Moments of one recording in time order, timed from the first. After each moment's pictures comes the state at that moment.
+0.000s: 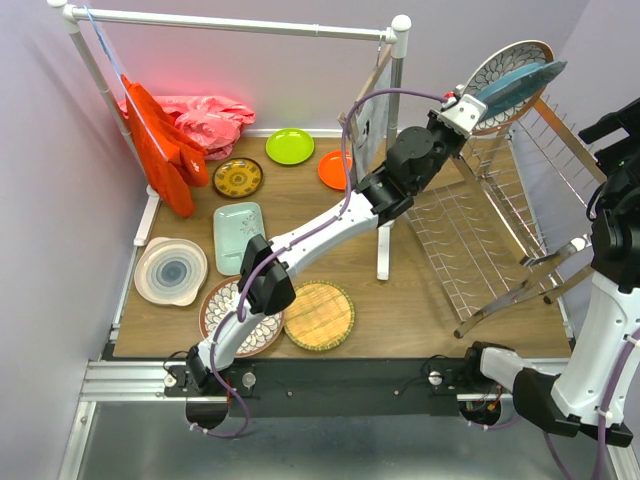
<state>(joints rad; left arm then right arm) -1.00 2.27 2.39 0.24 -0.27 0.21 -0.19 1.12 1.95 -0.87 0.48 0.42</state>
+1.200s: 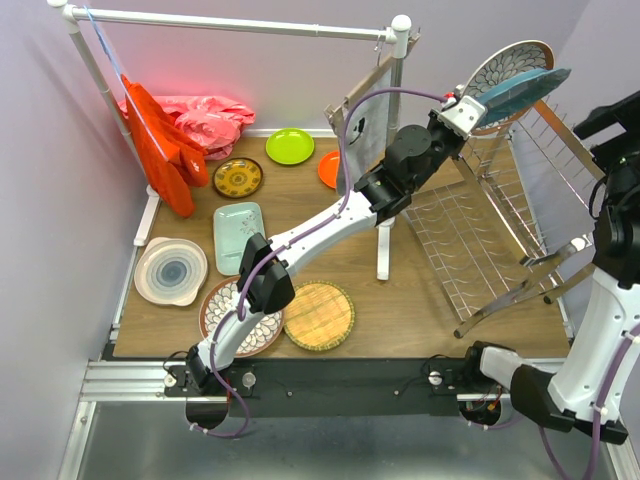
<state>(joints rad) -0.98 2.27 2.38 0.24 -0.19 0.20 -0.24 1.13 1.94 -0.87 0.34 0.46</state>
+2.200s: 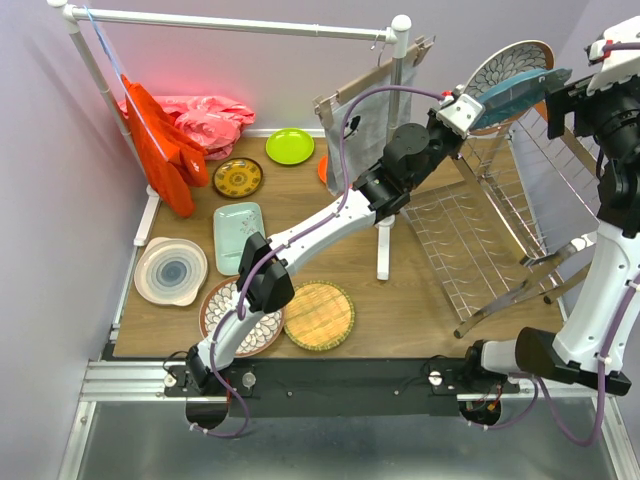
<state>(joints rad) -0.97 2.27 2.38 0.24 -0.15 0.17 -0.24 1.34 2.17 -0.86 -0.27 -0.57</state>
